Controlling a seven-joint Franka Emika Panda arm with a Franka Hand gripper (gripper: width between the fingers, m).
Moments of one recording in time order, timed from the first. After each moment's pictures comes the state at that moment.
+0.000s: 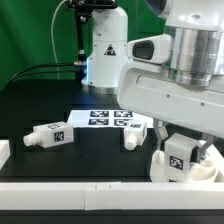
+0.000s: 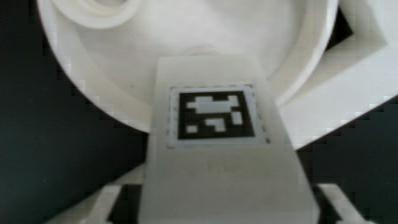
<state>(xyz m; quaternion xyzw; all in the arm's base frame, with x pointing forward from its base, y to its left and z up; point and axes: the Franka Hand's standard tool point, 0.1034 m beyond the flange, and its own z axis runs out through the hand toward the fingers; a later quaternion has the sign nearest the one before) 0.662 0.068 0.071 0.94 -0.33 0.04 0.06</state>
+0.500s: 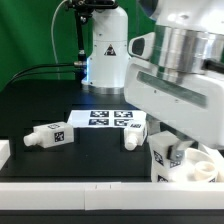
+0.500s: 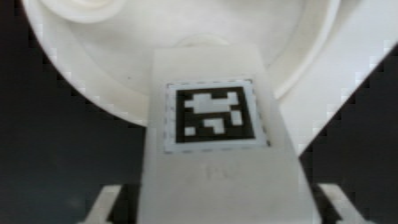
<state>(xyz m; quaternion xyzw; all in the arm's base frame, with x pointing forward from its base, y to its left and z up) 0.642 0.046 0.068 0.82 -0.56 0.07 0.04</state>
